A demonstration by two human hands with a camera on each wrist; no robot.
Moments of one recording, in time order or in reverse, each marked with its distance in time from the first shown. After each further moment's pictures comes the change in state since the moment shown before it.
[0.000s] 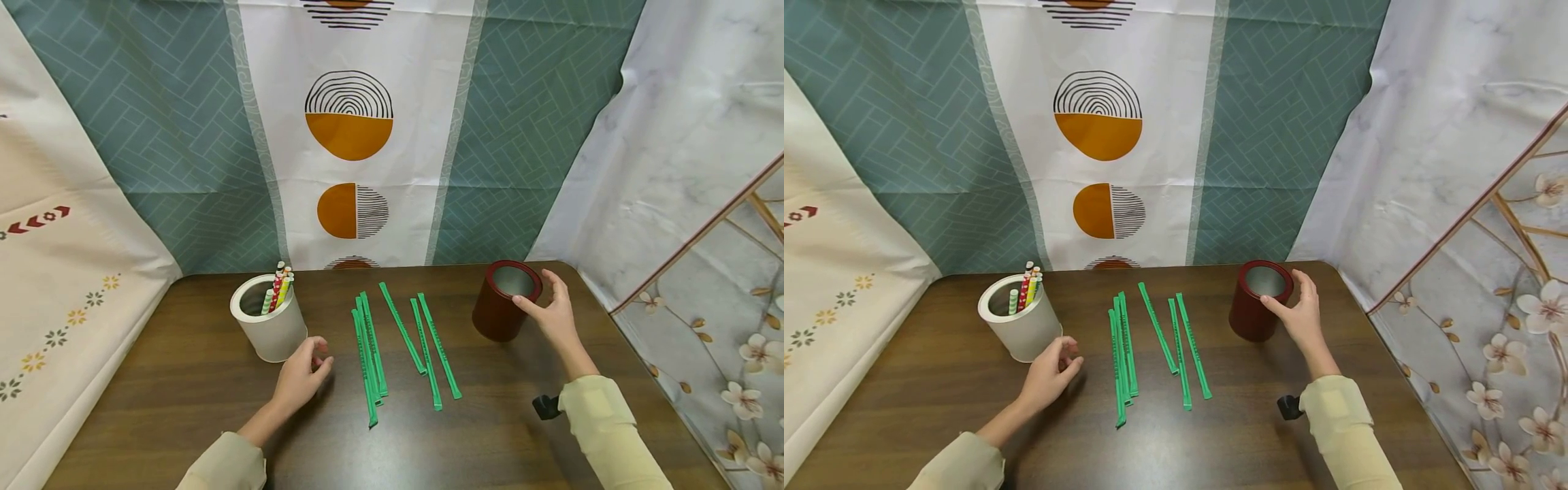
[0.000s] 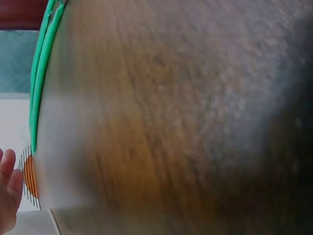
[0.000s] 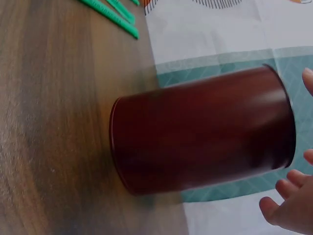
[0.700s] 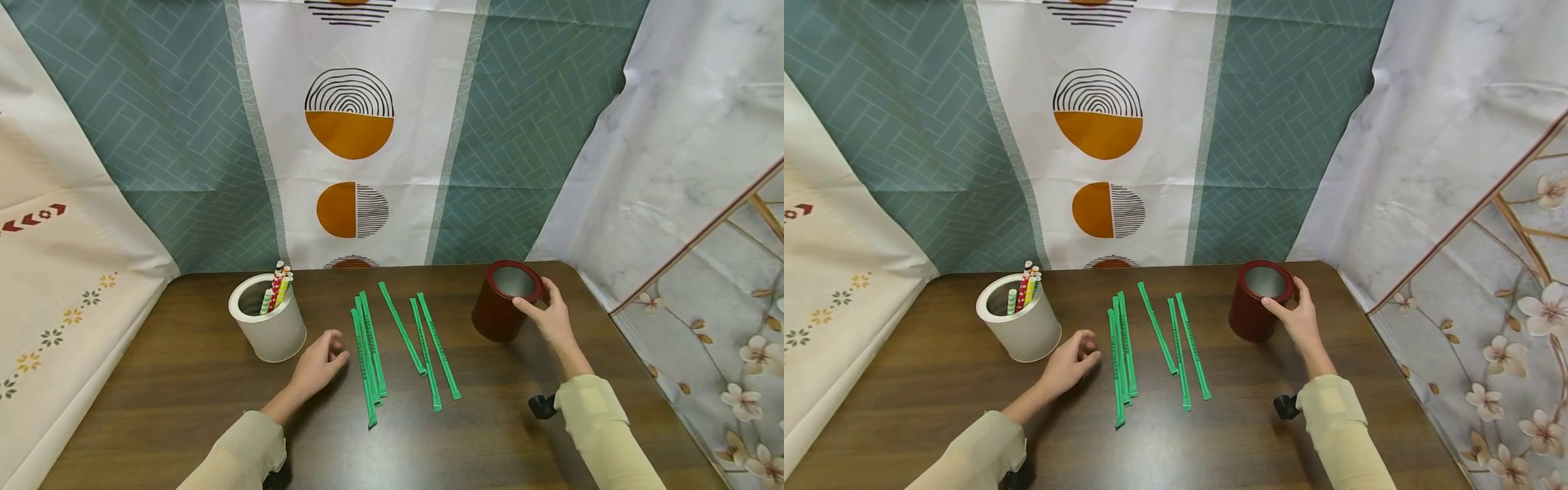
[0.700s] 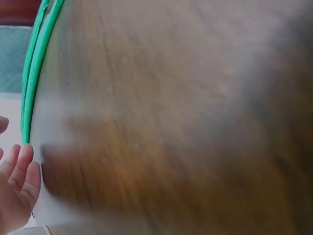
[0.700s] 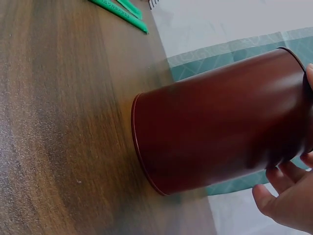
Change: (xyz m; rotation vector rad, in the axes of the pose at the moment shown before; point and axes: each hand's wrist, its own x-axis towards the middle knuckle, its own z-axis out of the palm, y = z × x) left_hand 0.022 -0.003 0.028 -0.035 -0.188 -0.150; right_hand 0.004 0.016 0.005 0.107 -0.065 0.154
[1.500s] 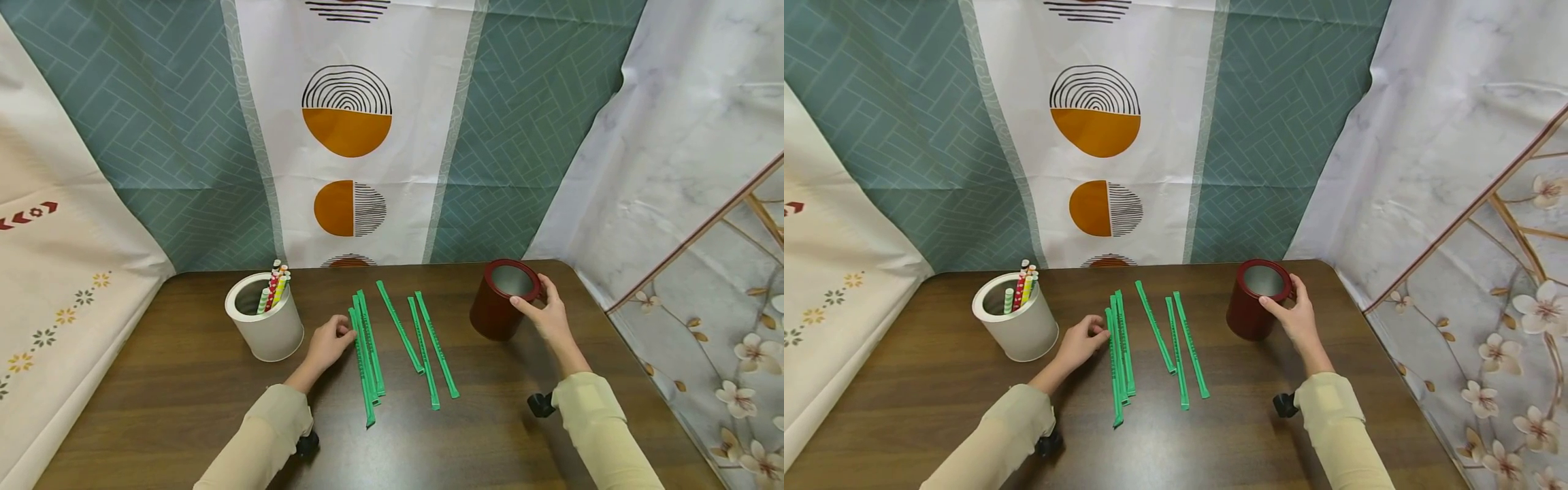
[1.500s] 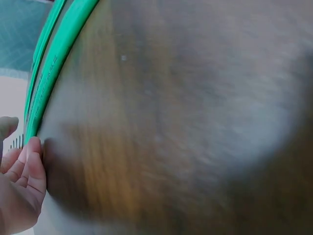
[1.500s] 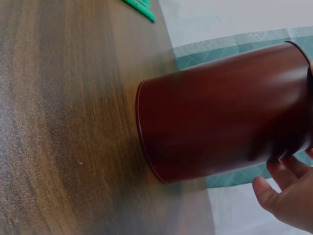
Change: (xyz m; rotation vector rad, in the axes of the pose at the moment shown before) left_hand 0.040 0.003 0.017 -0.073 -0.037 -0.126; right_hand 0.002 0.005 0.000 -0.015 -0.006 -0.055
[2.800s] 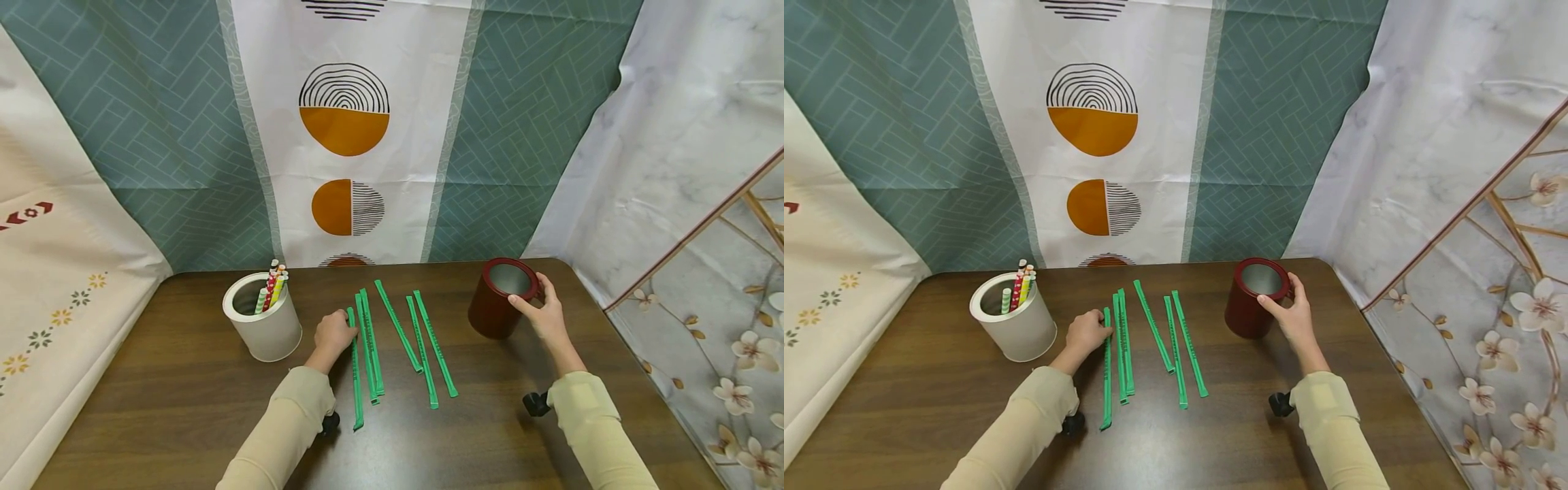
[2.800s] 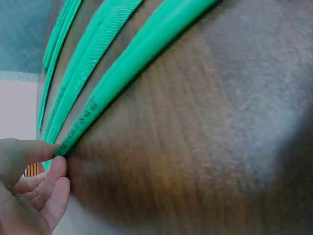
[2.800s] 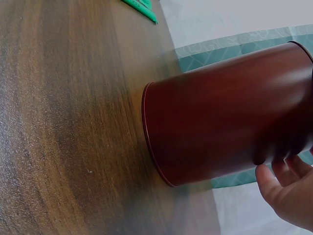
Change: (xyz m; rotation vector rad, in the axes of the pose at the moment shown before) left_hand 0.019 0.031 0.004 0.308 -0.038 -0.244; right_hand -0.002 -0.001 0.006 0.037 0.067 0.015
